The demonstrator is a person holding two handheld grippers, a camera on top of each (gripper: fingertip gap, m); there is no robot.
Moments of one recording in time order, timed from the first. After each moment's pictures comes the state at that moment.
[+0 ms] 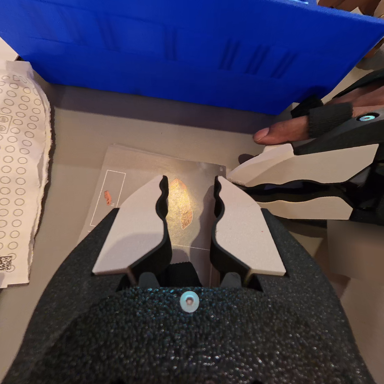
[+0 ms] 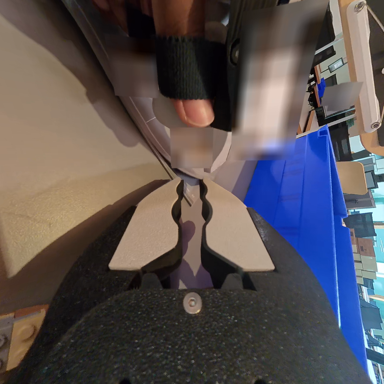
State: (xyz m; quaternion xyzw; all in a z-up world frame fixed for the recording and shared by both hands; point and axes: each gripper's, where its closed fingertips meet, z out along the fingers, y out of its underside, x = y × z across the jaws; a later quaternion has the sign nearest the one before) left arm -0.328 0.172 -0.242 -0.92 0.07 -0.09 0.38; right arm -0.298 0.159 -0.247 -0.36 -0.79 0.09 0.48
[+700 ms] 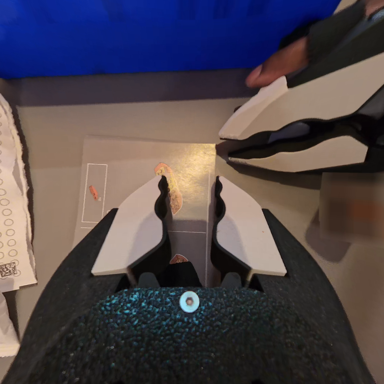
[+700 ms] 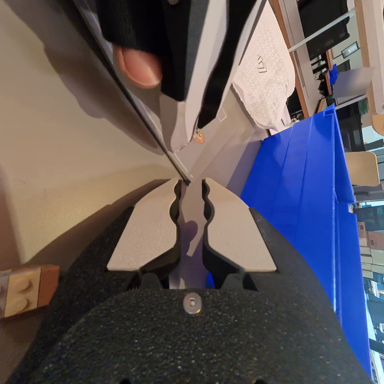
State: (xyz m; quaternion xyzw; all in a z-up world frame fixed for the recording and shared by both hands) left arm -0.315 0.155 -0.255 -0.93 0.16 -0.07 0.31; right arm -0.282 0.171 -0.248 -0.38 -0.80 0.09 0.47
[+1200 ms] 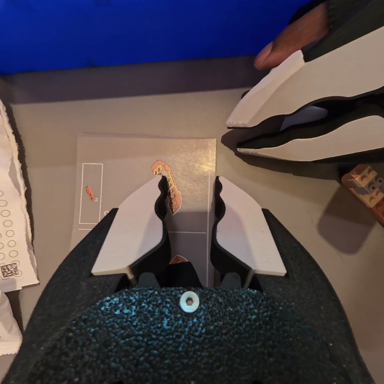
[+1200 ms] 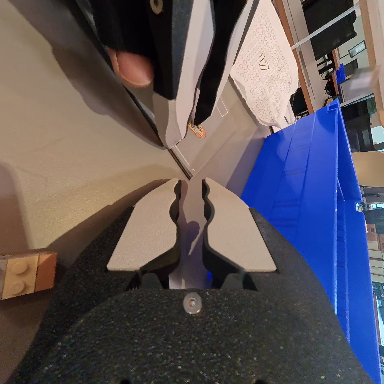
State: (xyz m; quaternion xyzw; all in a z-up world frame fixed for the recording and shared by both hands) left arm -0.316 0.155 -0.262 -0.94 0.17 -0.05 0.30; right arm -0.276 0.174 -0.248 -0.38 -0.80 0.10 0.46
